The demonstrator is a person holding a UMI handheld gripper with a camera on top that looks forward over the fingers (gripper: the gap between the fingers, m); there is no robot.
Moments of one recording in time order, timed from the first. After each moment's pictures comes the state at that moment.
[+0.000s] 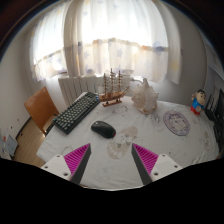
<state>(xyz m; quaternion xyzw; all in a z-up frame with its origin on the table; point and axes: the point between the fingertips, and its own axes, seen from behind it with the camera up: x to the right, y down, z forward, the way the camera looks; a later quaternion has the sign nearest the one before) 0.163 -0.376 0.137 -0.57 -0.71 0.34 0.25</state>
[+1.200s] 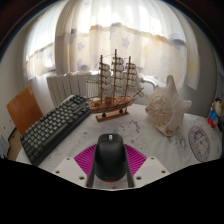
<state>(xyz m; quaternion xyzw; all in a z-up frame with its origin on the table) -0.061 -0.435 0.023 -0.55 -0.71 0.35 0.28</state>
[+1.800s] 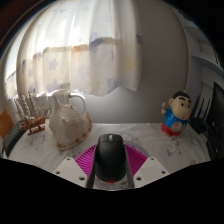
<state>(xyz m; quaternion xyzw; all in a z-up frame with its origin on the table) -0.128 -0.049 0.091 -0.61 -0.63 0.33 0.35</state>
